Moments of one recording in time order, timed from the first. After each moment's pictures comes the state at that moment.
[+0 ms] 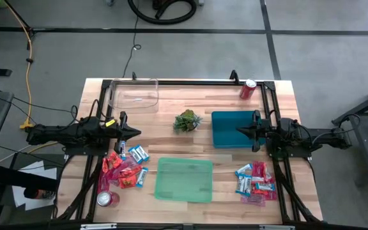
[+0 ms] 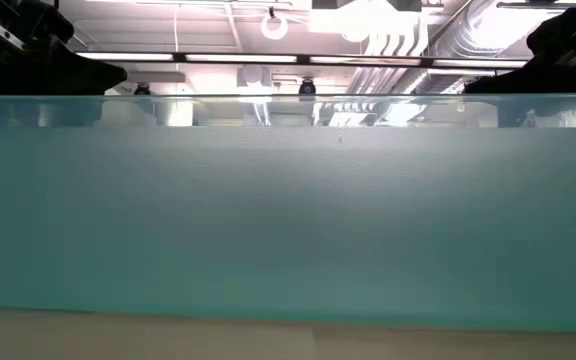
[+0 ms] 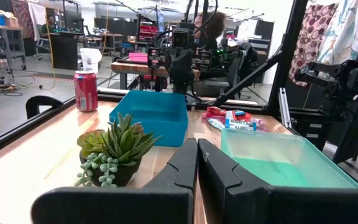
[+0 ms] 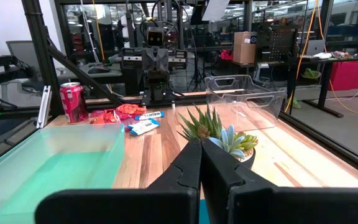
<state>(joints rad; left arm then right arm) 0.00 0.00 0.01 0.02 -0.01 -0.08 -0.02 0.01 0.01 0.03 0.09 0.03</state>
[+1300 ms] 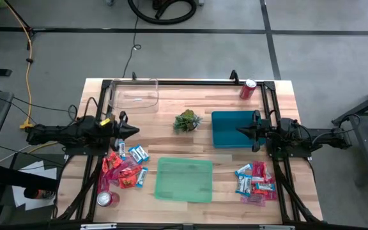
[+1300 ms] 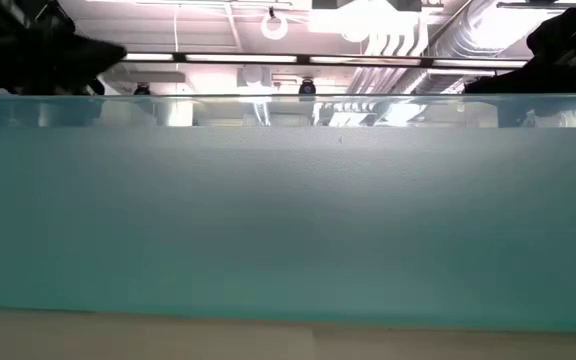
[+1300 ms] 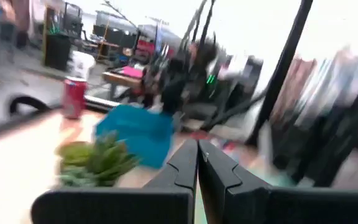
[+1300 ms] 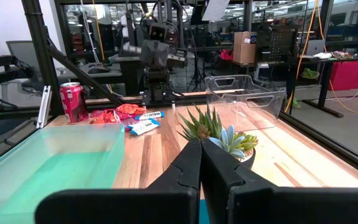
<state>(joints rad) 0.00 0.00 0.01 0.15 -0.01 -0.35 -0.02 0.01 0.01 0.03 0.09 0.03</state>
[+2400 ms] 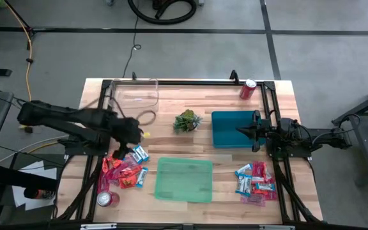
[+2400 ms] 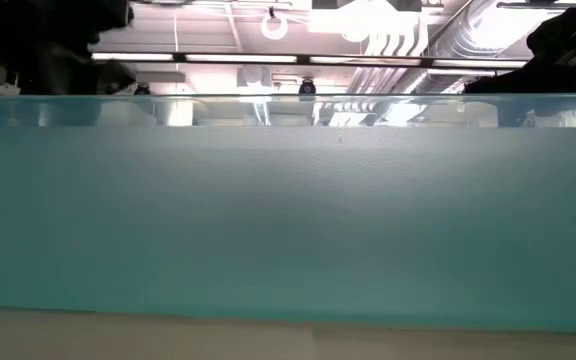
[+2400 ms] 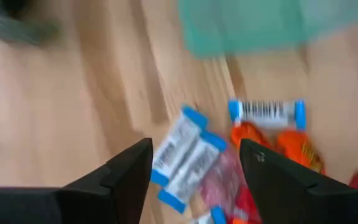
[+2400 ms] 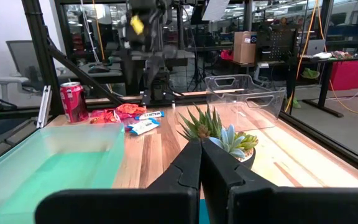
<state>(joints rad) -0.09 1.00 0.78 -0.90 0.14 0.13 -0.02 0.01 0.01 0.02 0.09 0.03</state>
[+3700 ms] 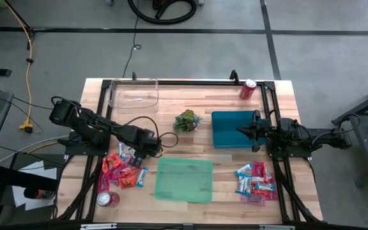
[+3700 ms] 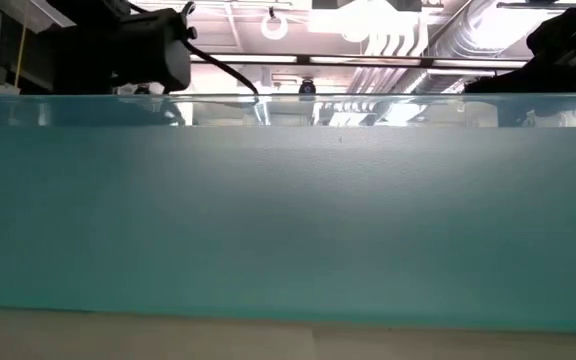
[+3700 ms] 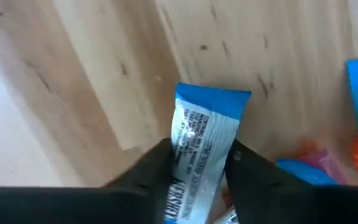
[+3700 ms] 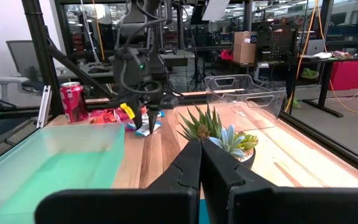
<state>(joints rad) -0.15 1.56 0.77 -0.66 -0.05 0.20 -0.02 0.01 0.01 0.02 0.09 0.03</state>
